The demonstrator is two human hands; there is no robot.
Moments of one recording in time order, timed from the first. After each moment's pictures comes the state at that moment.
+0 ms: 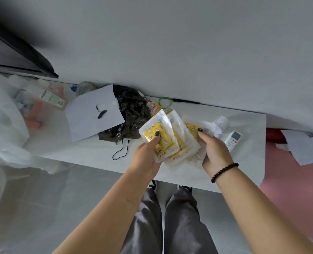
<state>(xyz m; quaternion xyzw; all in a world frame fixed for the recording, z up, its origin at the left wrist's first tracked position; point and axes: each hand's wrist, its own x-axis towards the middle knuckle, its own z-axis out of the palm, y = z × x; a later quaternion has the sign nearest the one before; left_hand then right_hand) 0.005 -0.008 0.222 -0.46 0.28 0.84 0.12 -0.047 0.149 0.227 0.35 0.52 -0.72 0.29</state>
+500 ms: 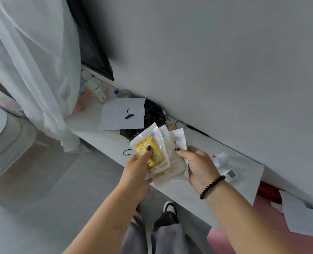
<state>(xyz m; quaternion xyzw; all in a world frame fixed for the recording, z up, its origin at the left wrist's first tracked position) 0.091 0.030 0.345 -0.51 0.33 0.80 -0.03 -0.007 0.140 0.351 0.14 0.62 -0.63 0.44</state>
